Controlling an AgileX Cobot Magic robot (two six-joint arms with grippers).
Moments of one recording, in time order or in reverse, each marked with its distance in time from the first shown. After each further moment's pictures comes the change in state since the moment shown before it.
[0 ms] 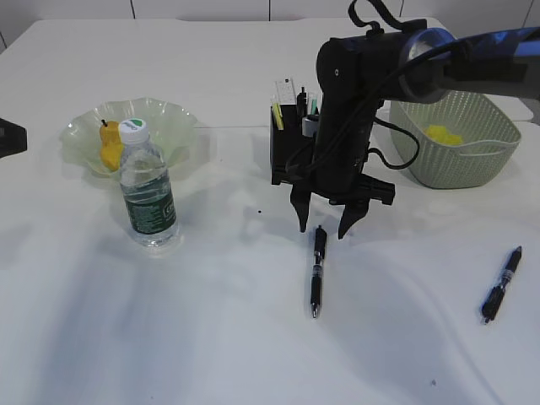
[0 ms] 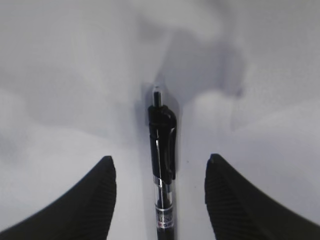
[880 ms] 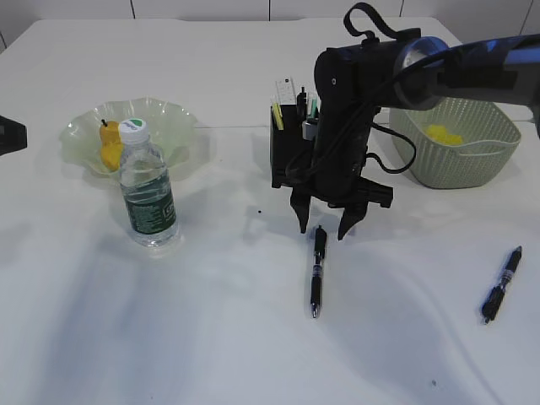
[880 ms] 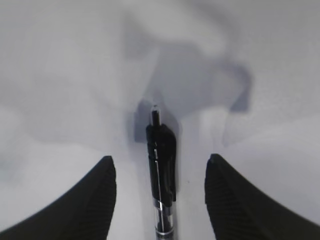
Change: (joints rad) left arm 0.000 0.000 0.000 0.000 -0.011 0.000; right arm 0.000 0.021 -0.001 -0.022 -0.037 0.019
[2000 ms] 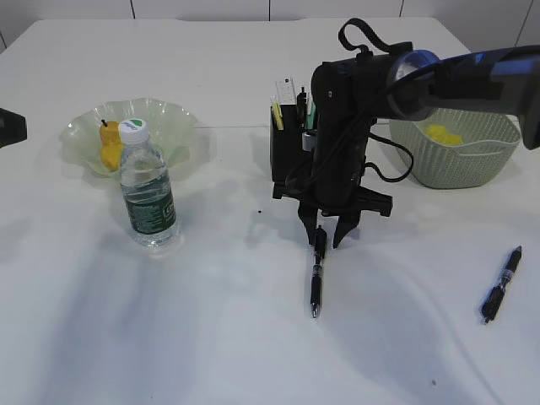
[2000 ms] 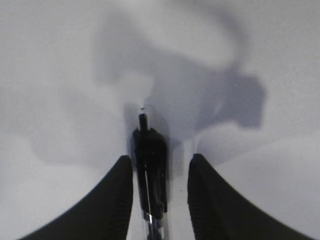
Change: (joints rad) left arm 0.000 0.000 0.000 0.000 -0.035 0.000; right arm 0.000 0.032 -0.002 -0.008 0.007 0.002
